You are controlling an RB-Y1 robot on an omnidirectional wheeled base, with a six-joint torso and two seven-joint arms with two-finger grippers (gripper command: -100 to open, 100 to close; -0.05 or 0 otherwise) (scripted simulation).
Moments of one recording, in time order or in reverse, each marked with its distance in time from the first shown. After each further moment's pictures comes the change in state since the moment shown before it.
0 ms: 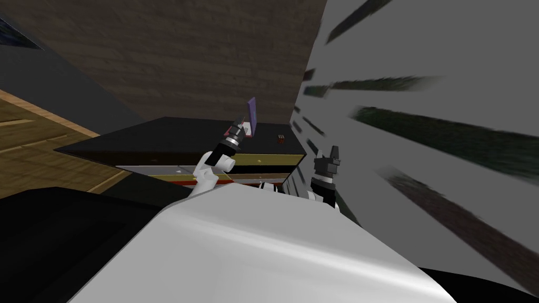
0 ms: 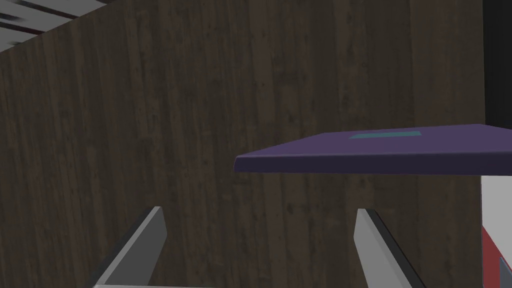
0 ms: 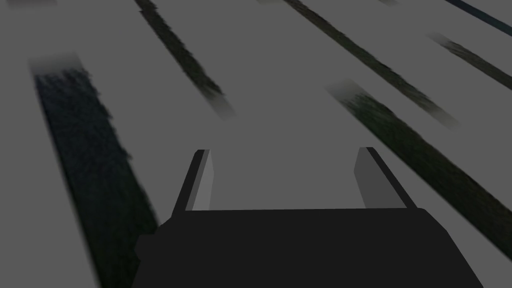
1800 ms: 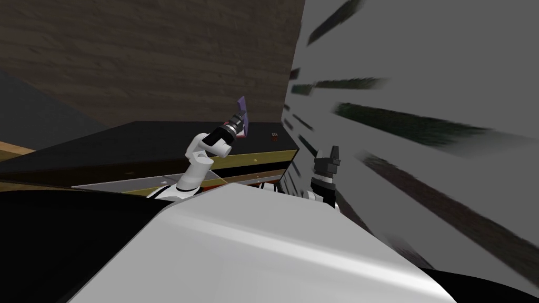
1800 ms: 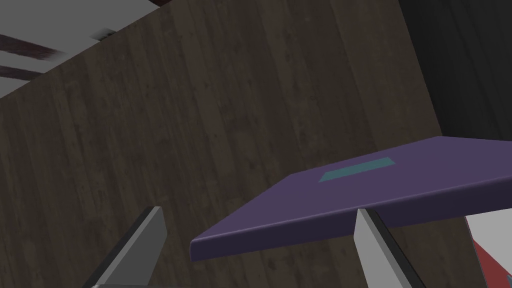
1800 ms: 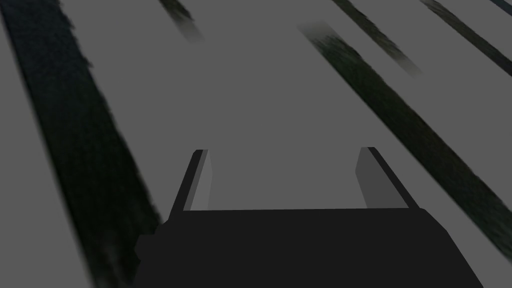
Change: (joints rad) left arm -0.247 0.243 0.045 0.046 0.063 0.442 0.024; right arm 0.000 0.000 0.000 0.000 0.000 0.000 0.000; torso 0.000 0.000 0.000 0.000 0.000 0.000
